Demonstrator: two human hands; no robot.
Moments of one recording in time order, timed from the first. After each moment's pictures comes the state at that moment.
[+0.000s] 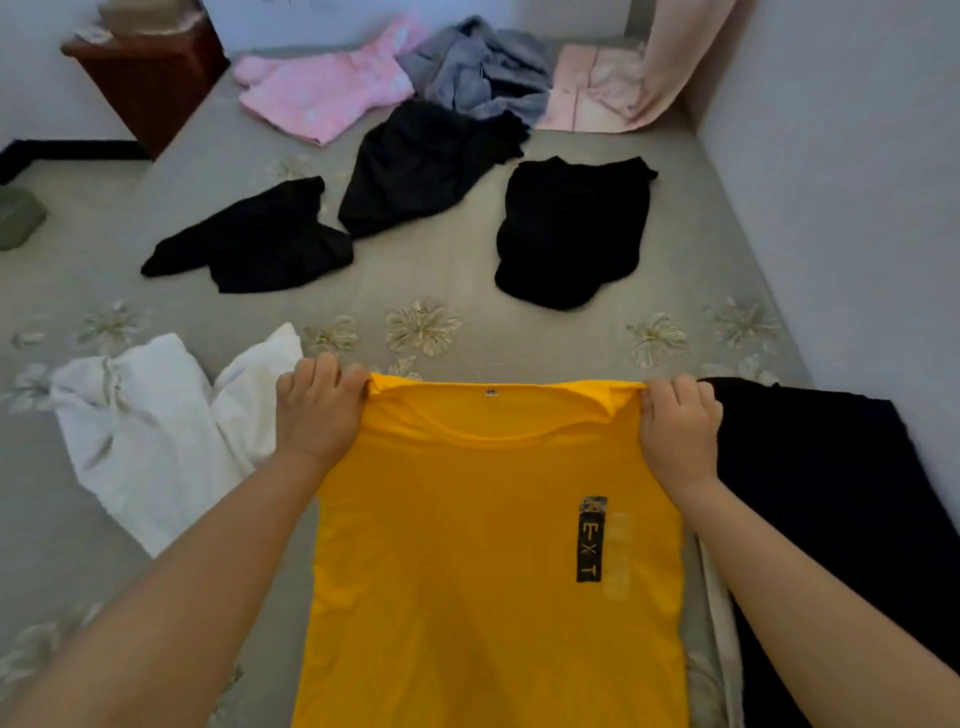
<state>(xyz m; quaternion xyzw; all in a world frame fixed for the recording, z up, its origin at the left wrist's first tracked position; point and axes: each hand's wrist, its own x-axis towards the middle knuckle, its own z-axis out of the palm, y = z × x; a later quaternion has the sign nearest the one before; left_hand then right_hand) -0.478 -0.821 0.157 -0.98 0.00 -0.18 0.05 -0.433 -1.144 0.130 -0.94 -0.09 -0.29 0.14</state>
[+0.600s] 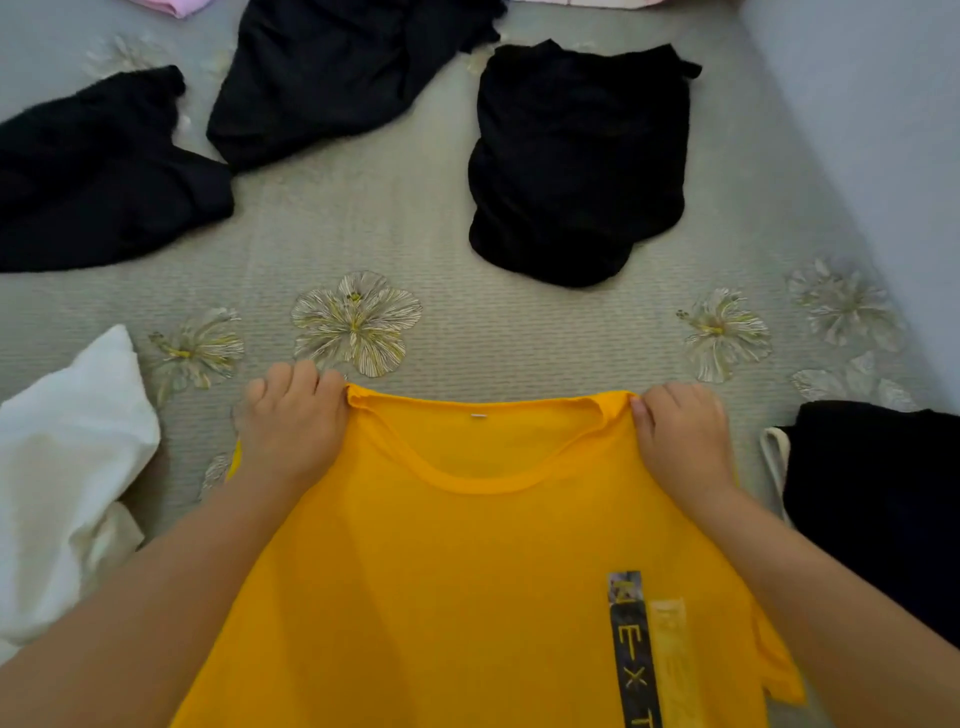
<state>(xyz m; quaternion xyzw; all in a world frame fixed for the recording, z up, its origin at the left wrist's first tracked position) -0.310 -0.795 -0.031 -0.99 0.02 -0.10 0.03 -0.283 -1.122 -0.041 -0.97 -0.11 -0.18 0.10</state>
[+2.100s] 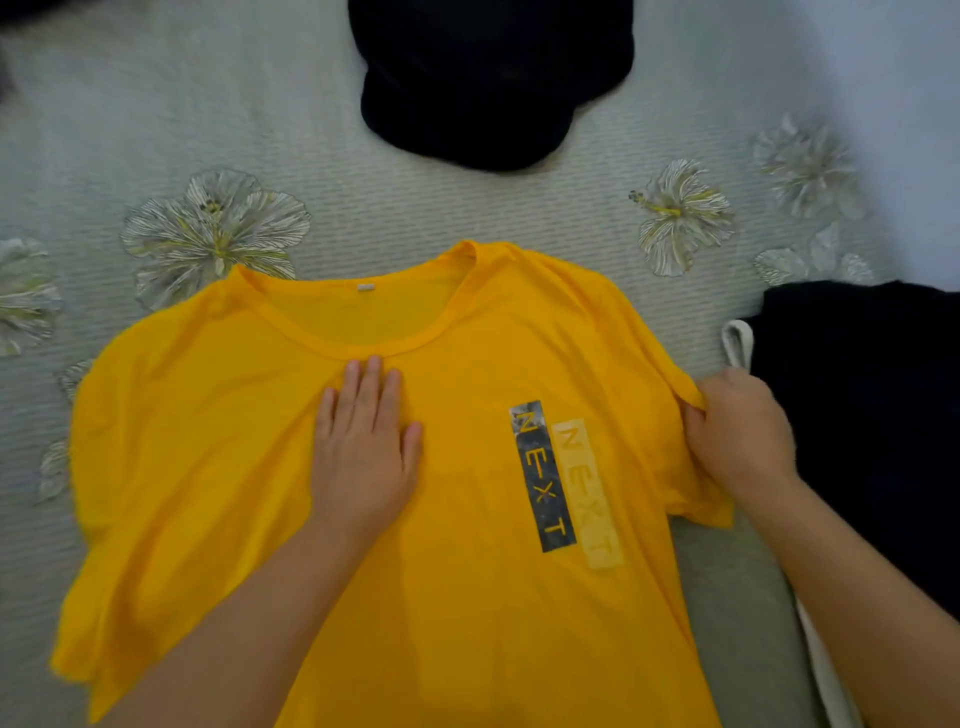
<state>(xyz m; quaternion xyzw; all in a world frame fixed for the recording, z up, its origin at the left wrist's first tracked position) -0.347 -0.905 -0.104 -0.98 0.03 0.08 -0.17 -0.329 -1.195 -0.063 -0.98 0.12 0.11 0.08</state>
